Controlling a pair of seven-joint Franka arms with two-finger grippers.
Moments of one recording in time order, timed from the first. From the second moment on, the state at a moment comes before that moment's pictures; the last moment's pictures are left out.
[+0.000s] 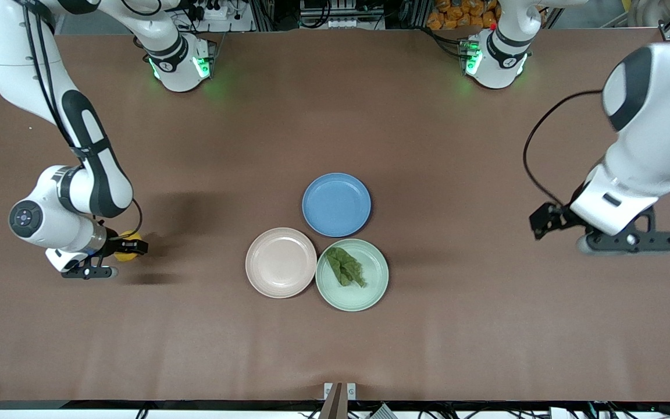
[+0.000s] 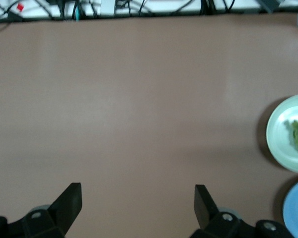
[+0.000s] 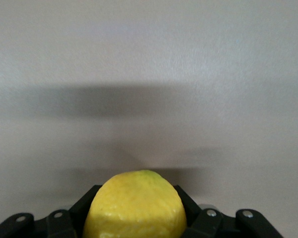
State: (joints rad) left arm -0.18 0.26 -0.03 -1.45 0.07 1.84 -0.19; right arm -0.01 0.58 -0.08 -1.85 0.10 2.38 -0.16
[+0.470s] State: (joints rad) left arm -0.17 0.09 -0.03 -1.51 0.03 1.62 -0.19; right arm 0.03 0.58 -0.07 -1.77 0.10 2.27 -0.17
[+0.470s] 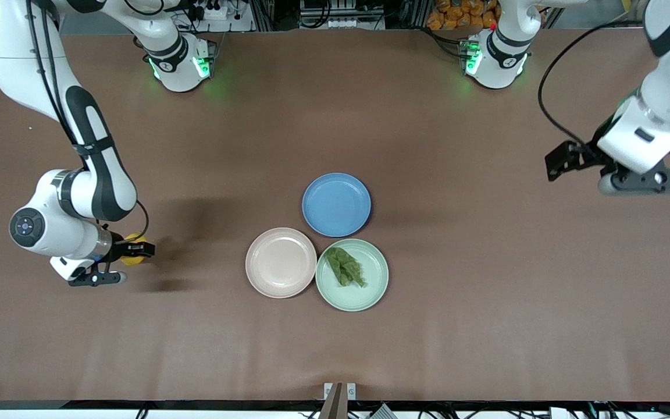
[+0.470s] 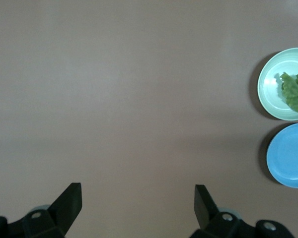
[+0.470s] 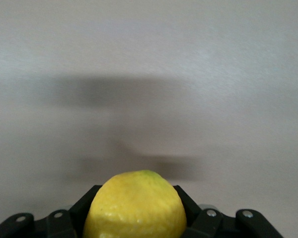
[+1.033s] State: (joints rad) left arm -0.16 -0.04 -0.03 -1.70 0.03 1.72 -0.19; right arm 0.13 0.58 -0.07 -1.72 0.15 2.24 -0.08
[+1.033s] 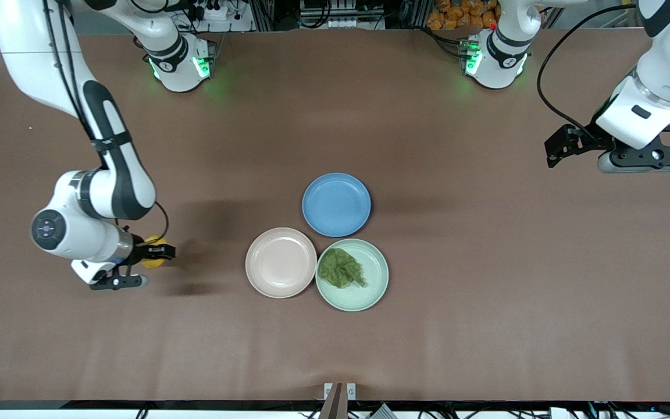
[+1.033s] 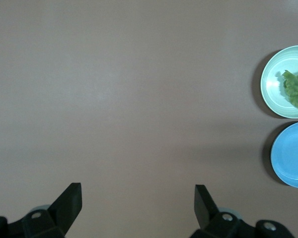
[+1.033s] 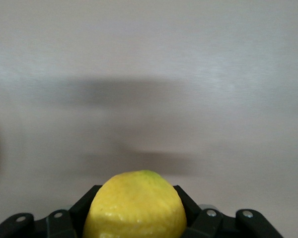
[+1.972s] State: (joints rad) left arm -0.12 -0.04 -0.02 -1.69 0.05 1.75 -0.18; right arm 0.39 0.68 -0.07 -1.57 0.23 2.24 0.14
